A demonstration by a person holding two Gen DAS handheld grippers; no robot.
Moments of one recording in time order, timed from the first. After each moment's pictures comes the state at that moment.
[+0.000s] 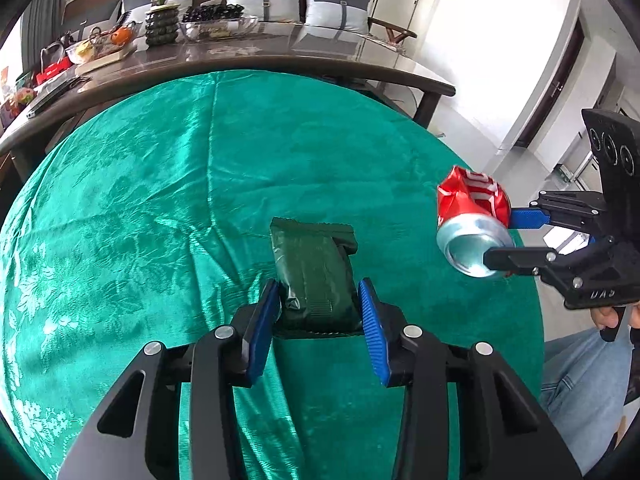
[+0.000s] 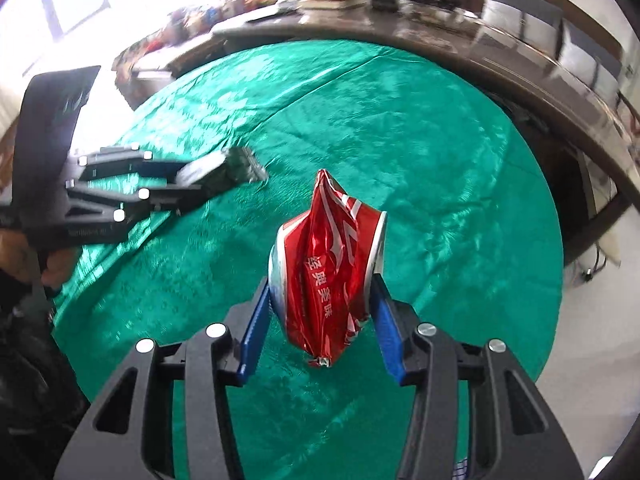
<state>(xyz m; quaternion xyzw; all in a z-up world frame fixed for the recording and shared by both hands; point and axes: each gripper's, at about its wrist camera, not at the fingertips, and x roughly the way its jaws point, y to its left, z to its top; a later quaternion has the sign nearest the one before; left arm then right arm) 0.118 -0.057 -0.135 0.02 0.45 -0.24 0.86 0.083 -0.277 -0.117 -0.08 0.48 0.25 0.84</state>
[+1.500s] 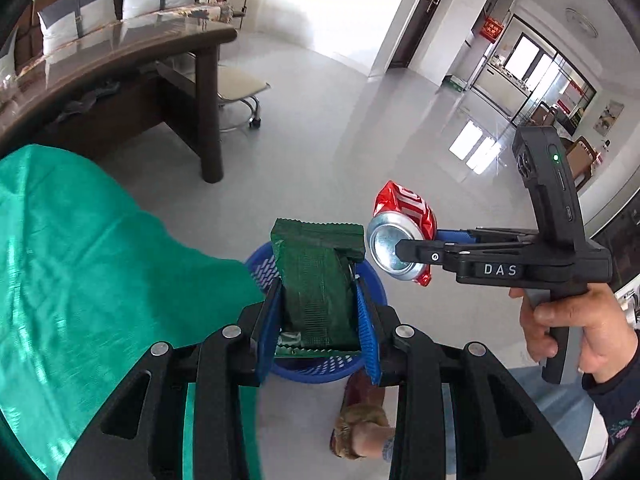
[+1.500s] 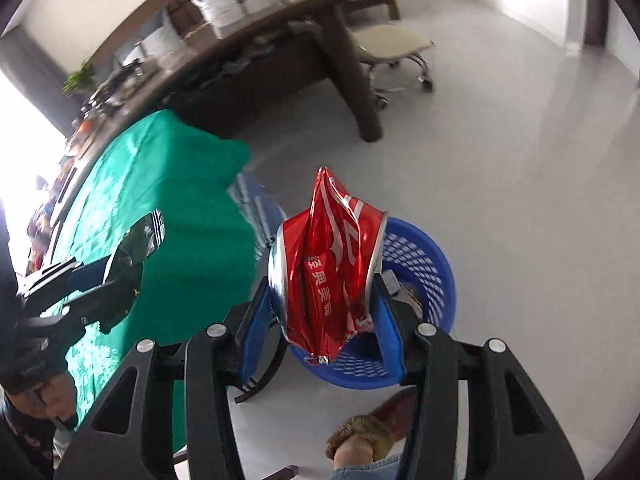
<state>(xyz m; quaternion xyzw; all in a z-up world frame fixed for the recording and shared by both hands) 0.095 -0.422 -0.147 0.11 0.47 -0.45 0.75 -0.001 -0.628 -0.174 0.23 0.50 -0.04 0.83</state>
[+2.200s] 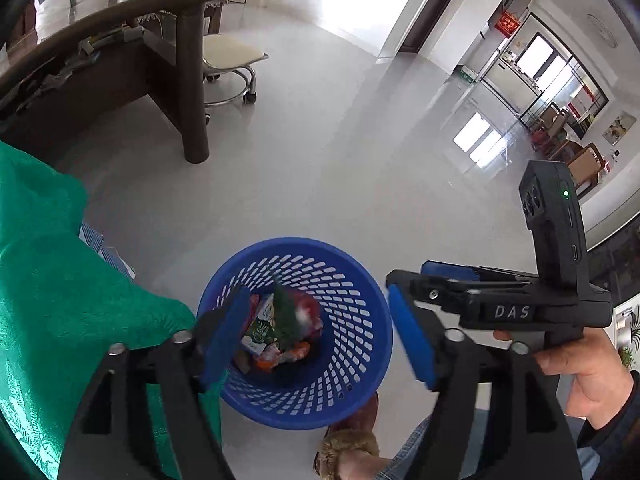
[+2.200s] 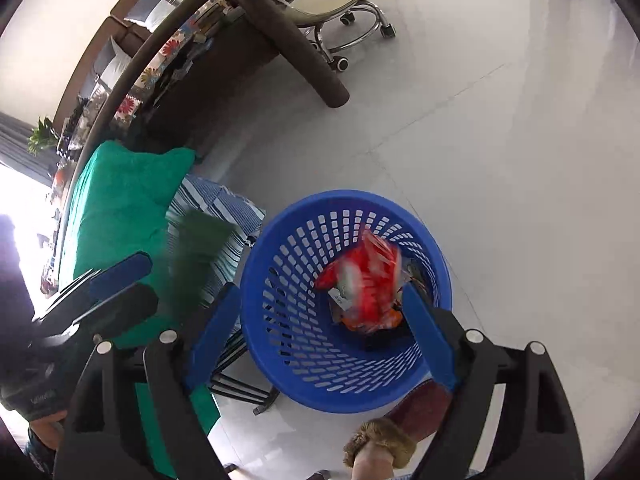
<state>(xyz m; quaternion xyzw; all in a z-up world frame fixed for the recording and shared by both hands) 0.126 -0.494 -0.204 0.10 0.50 -0.43 0.74 0.005 -0.691 -0.247 0.34 0.51 -0.06 0.79</state>
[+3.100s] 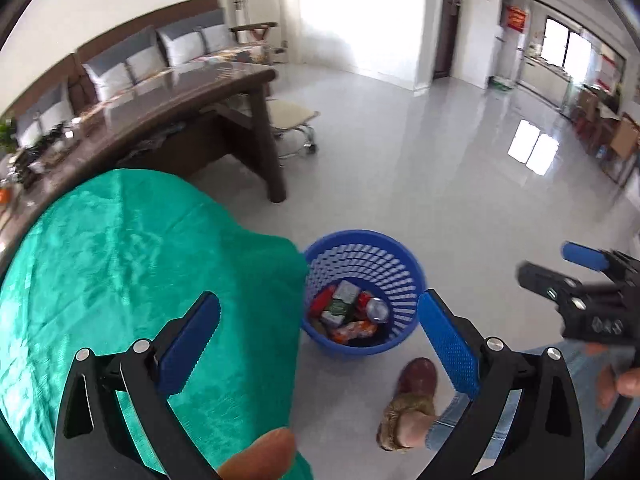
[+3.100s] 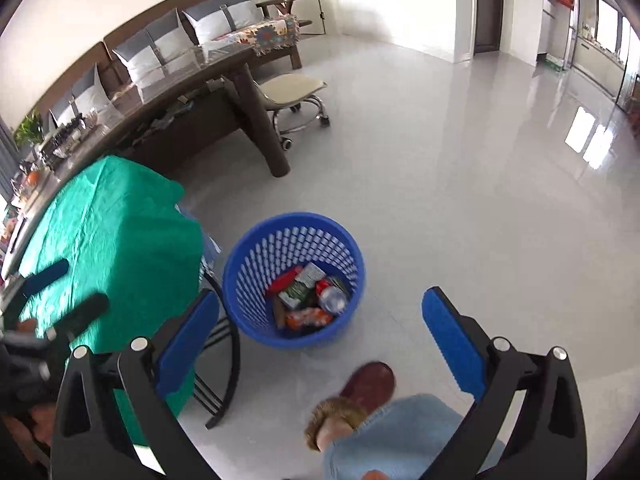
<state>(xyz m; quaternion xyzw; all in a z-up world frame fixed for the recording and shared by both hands) -0.006 -0.373 -0.099 0.18 0.38 -0.34 0.84 -0.141 -0.568 -0.116 0.20 0.43 -0.23 0.85</state>
